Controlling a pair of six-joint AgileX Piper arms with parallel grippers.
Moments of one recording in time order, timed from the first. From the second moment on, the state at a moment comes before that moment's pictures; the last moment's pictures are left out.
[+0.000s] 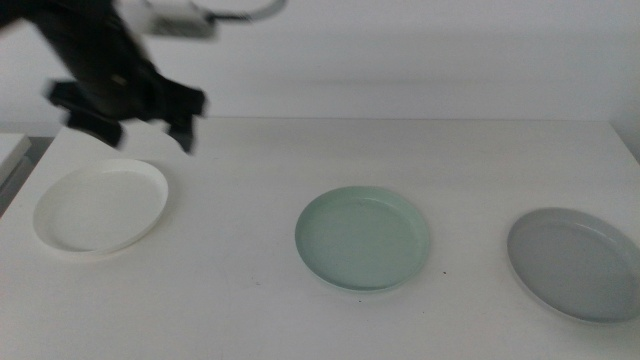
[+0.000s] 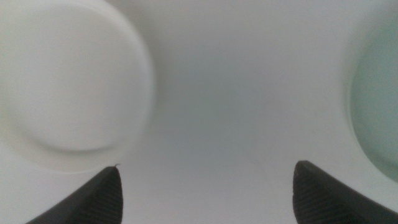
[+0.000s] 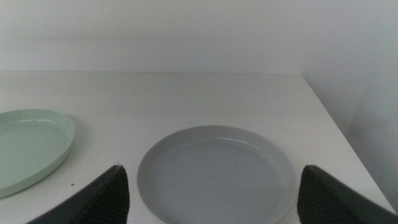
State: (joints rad) left arm -0.24 1.69 -1.57 0.03 1.21 -0.13; right arm 0.01 0.00 0.00 -0.03 0.26 0.02
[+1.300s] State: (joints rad) left arm 0.40 1.60 -1.45 -0.21 1.18 0.36; right arm 0.01 0.00 0.00 -0.03 0.26 0.02
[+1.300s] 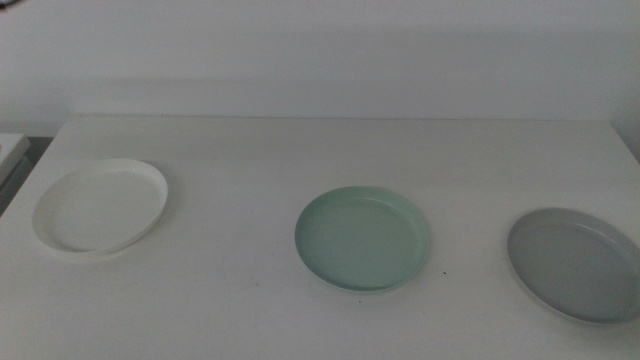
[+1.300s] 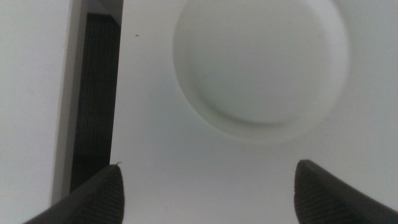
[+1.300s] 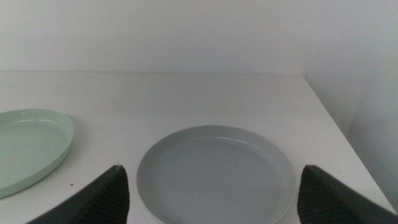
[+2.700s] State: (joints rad) left arm 0.40 2.10 -1.48 -0.40 0.82 0.50; right arm 0.01 0.00 0.00 -0.03 0.26 0.02
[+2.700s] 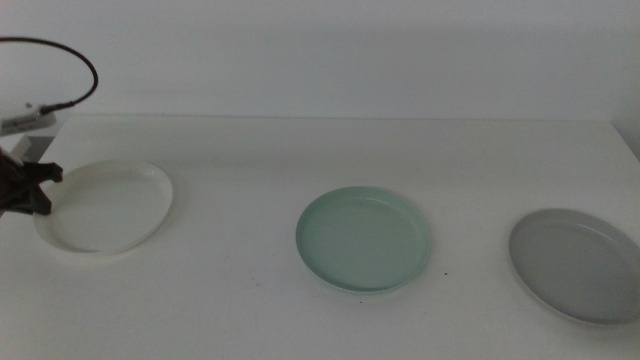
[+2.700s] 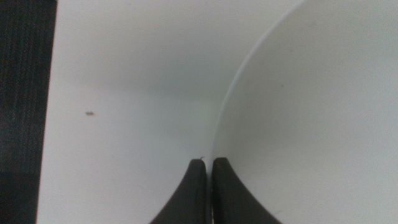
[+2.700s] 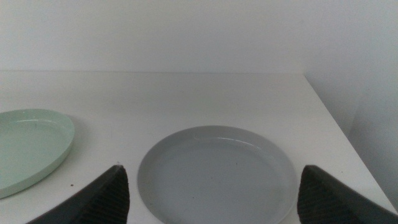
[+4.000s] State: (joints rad) left arm -0.40 1.92 -1.48 -0.39 0.73 0.04; right arm 0.01 0.00 0.00 -0.03 0.26 0.02
